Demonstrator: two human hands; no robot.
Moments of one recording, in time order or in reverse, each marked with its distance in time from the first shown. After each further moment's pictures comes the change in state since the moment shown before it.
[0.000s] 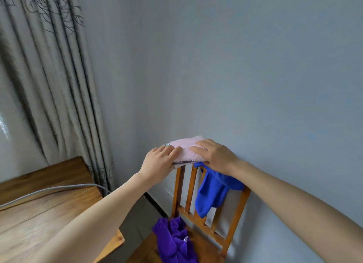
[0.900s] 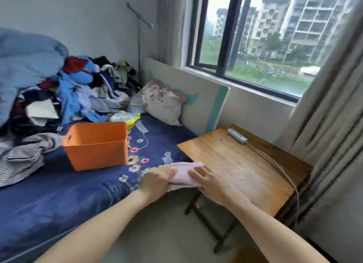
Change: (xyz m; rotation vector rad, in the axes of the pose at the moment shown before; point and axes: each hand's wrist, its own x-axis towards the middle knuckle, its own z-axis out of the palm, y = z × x) left_hand -0.205 0.271 -0.269 0.910 -0.454 -1.309; right_hand 0.006 -0.297 0.003 0.843 0.126 -1.334
